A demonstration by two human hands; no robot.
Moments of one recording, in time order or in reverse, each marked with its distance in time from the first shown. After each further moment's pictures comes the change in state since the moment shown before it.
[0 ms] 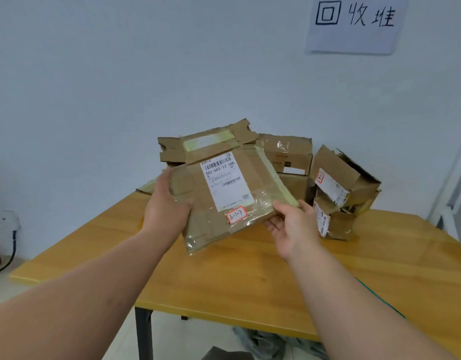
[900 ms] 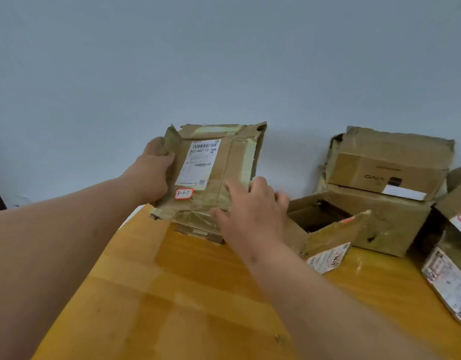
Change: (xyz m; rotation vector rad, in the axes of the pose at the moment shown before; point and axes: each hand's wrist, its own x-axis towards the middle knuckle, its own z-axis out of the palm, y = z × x) left_hand 0.313 -0.102 -0.033 1.037 -0.334 0.173; right_hand 0.150 0.123 0.207 -1.628 -0.286 -0.854
